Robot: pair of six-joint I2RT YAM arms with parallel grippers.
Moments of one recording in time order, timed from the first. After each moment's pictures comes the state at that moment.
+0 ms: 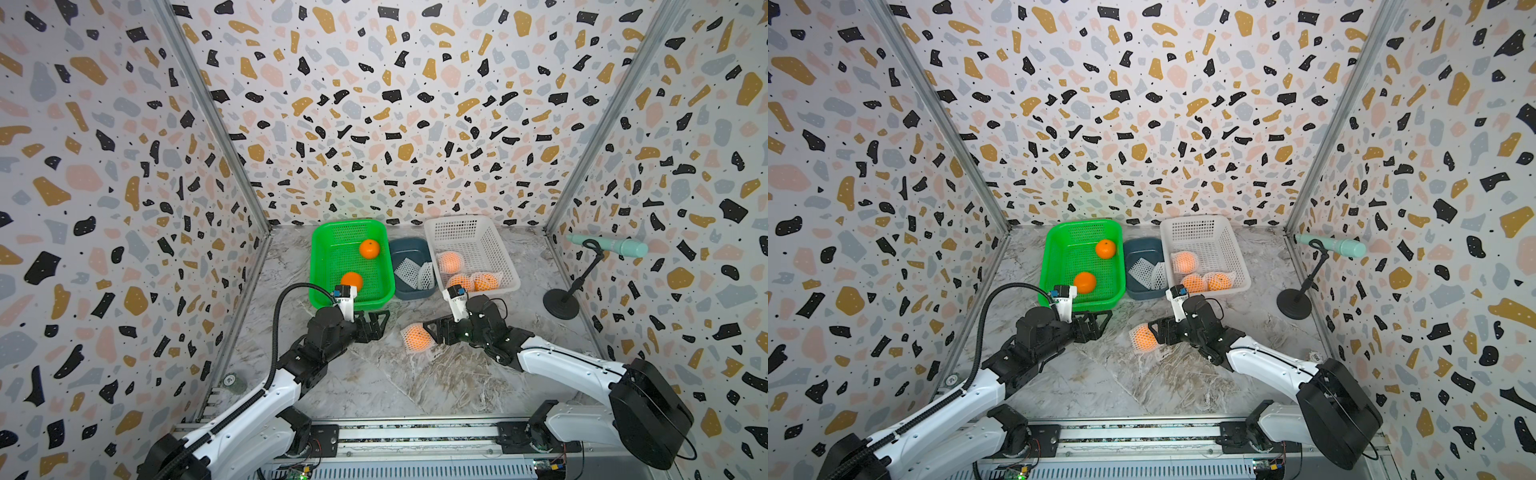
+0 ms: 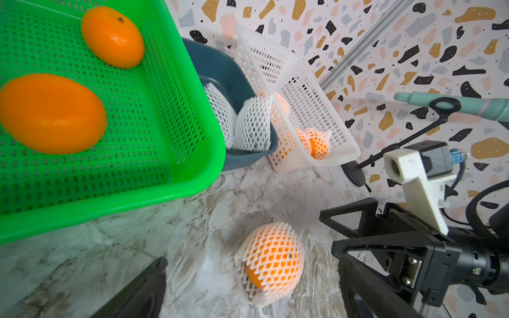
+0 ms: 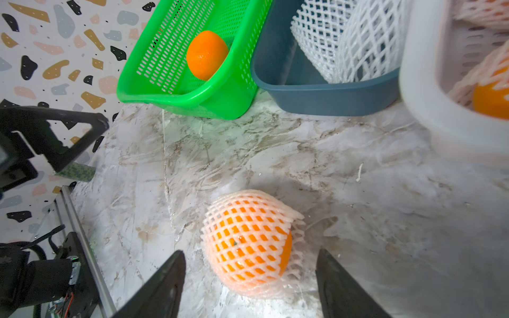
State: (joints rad) left arm -0.54 0.90 0.42 0.08 0.16 -0.57; right arm 0.70 1.26 0.58 0.09 -0.23 0.45
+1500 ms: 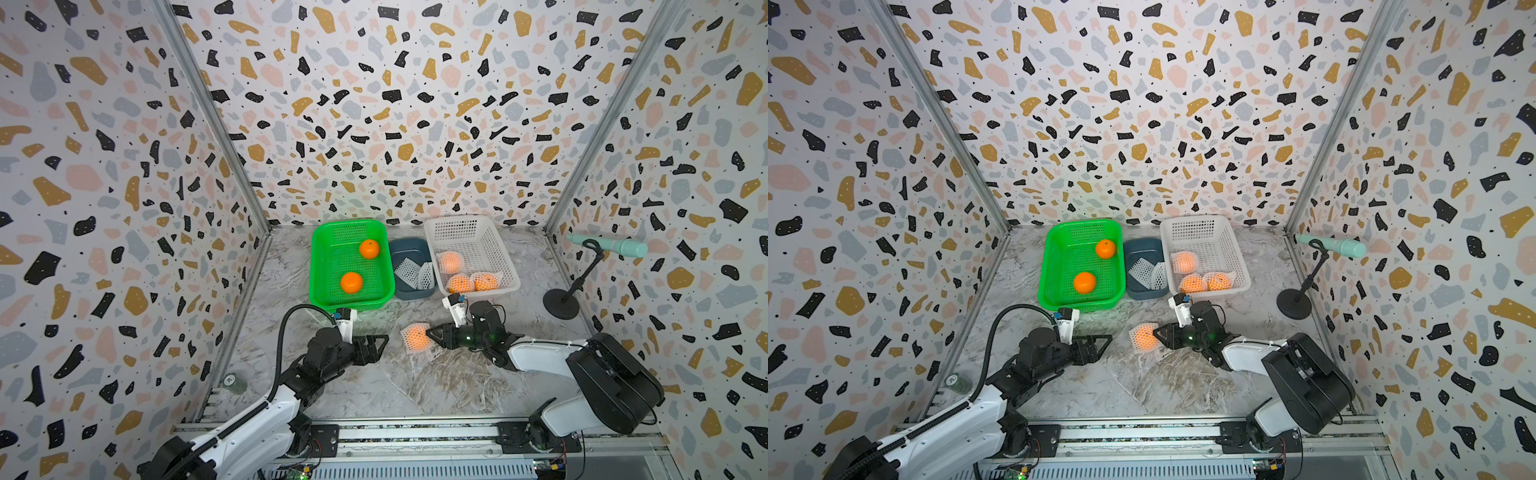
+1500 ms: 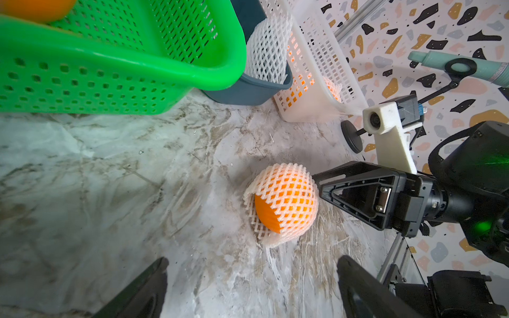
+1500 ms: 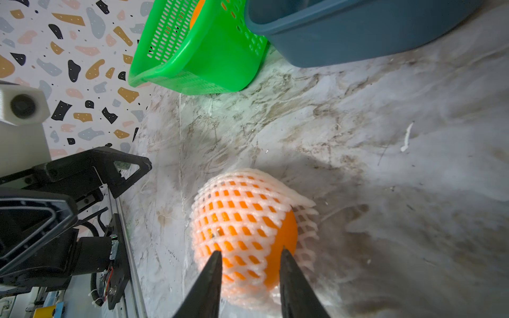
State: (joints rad) left arm -0.55 0.85 0.20 0.18 0.26 -0.66; right arm 0.59 1.47 0.46 0.43 -0.50 0.53
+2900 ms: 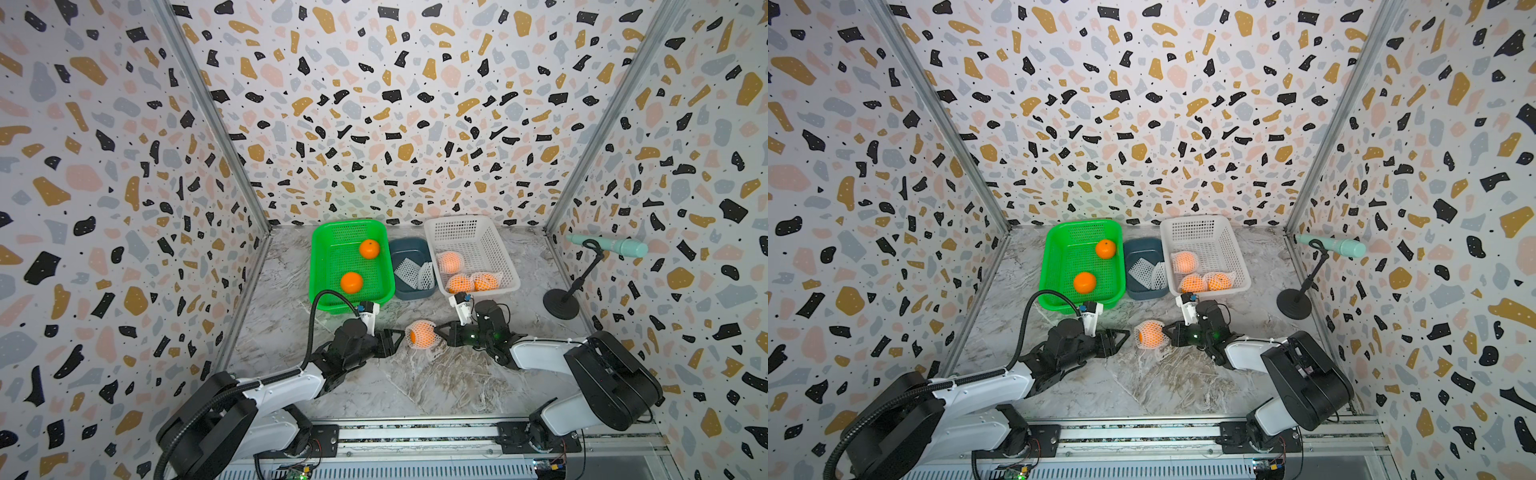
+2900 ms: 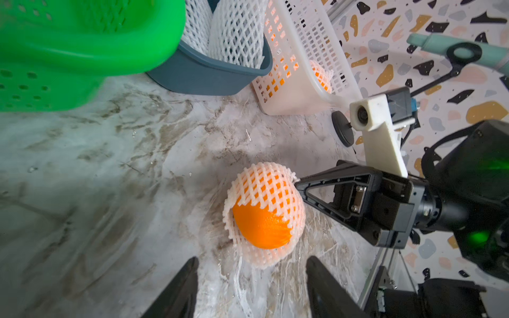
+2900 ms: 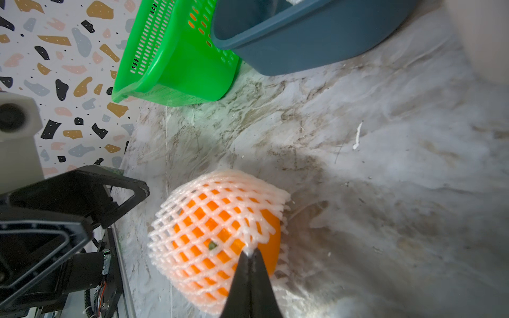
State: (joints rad) left arm -0.70 1.22 0.33 0.42 0.19 -0.75; right arm 0.54 1.47 0.44 0.44 -0.50 0.54
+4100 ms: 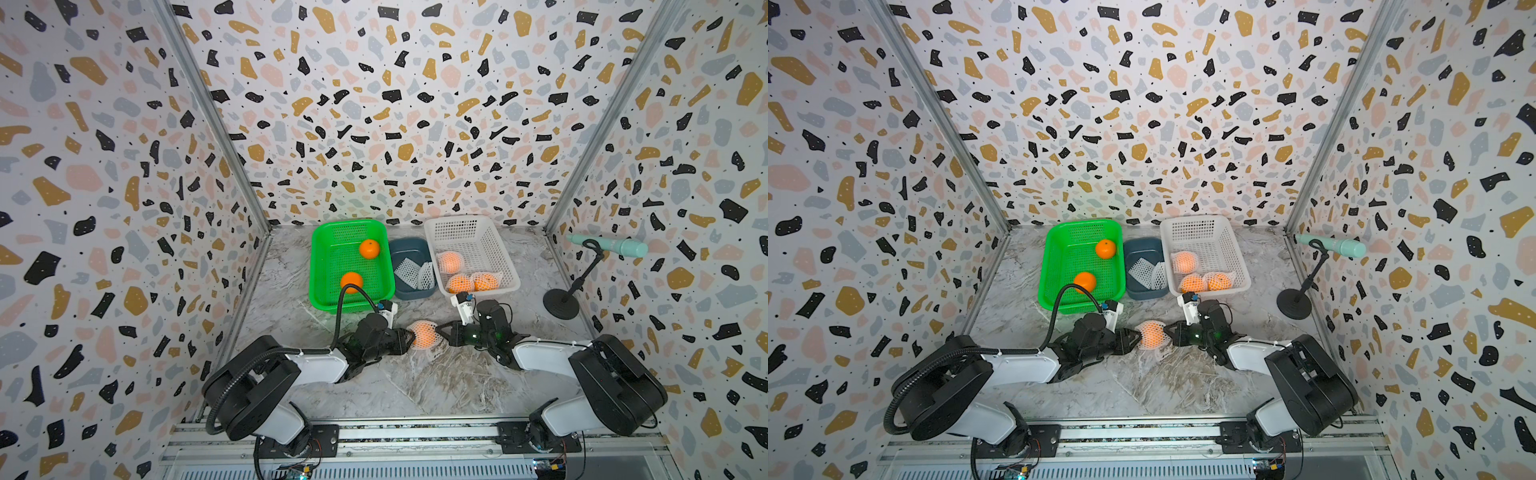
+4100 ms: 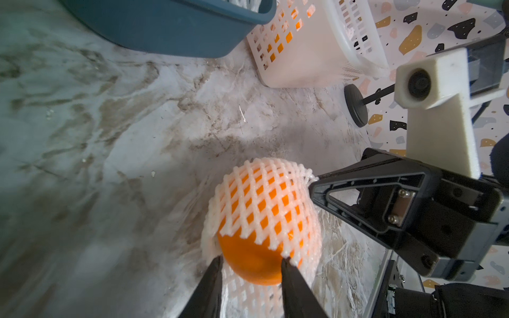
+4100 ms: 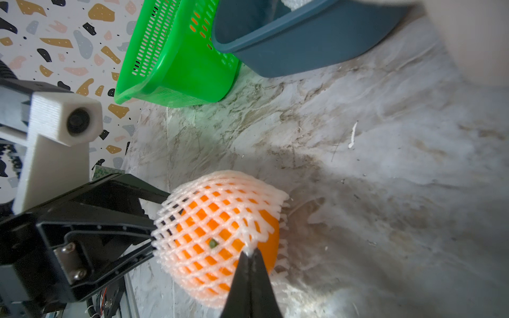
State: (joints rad) left arm -0.77 1.49 0.46 0.48 0.21 -0.76; right arm 0.52 1.45 0.44 0.41 -0.51 0.54
